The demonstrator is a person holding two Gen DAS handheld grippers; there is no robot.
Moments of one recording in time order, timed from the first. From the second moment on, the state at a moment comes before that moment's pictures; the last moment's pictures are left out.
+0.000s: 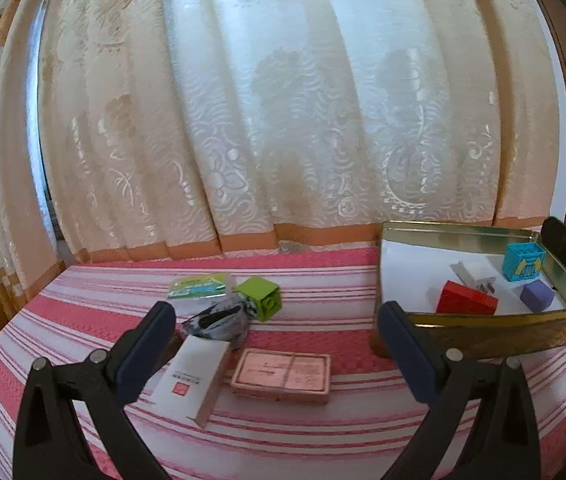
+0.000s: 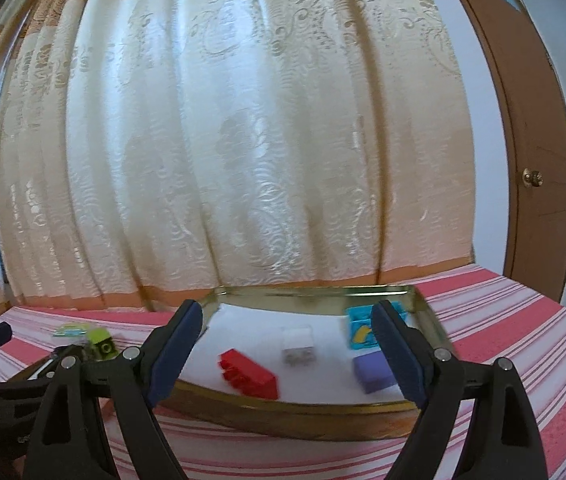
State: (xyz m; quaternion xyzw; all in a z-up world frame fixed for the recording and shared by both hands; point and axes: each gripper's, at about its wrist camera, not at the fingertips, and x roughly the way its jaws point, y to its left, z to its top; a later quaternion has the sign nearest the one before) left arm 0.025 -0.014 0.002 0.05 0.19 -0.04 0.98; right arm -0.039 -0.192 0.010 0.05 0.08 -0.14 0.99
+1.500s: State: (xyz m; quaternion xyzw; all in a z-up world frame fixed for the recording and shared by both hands) left arm 0.073 0.121 -0.017 0.01 0.27 0.03 0.96; right arm 0.024 -0.063 -0.009 0.07 0.20 -0.01 0.98
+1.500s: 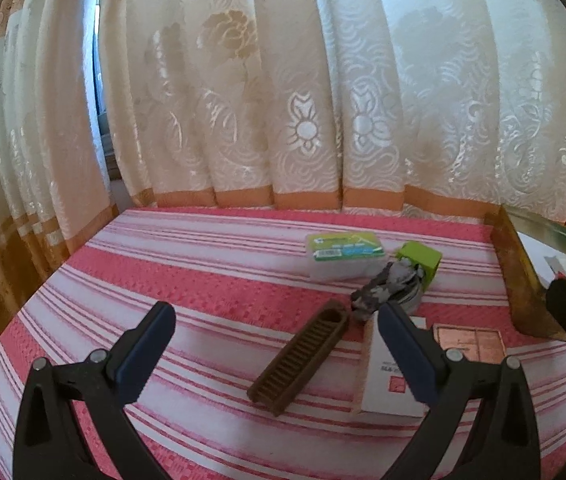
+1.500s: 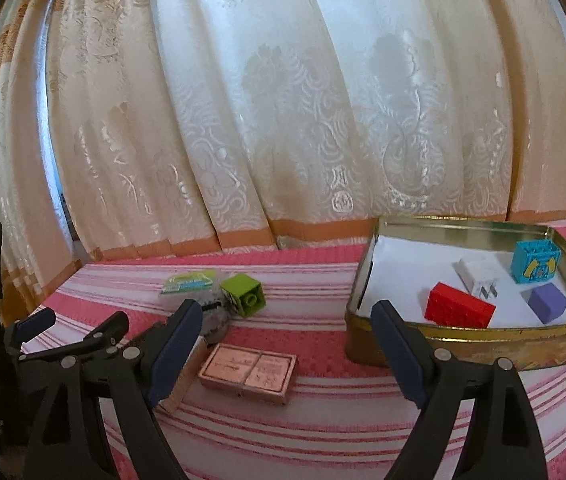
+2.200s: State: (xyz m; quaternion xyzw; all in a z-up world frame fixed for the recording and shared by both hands) left arm 0.085 0.132 -0.028 0.02 0.32 0.06 0.95; right arm 0.041 -0.078 -0.022 0.09 0.27 -0.01 0.96
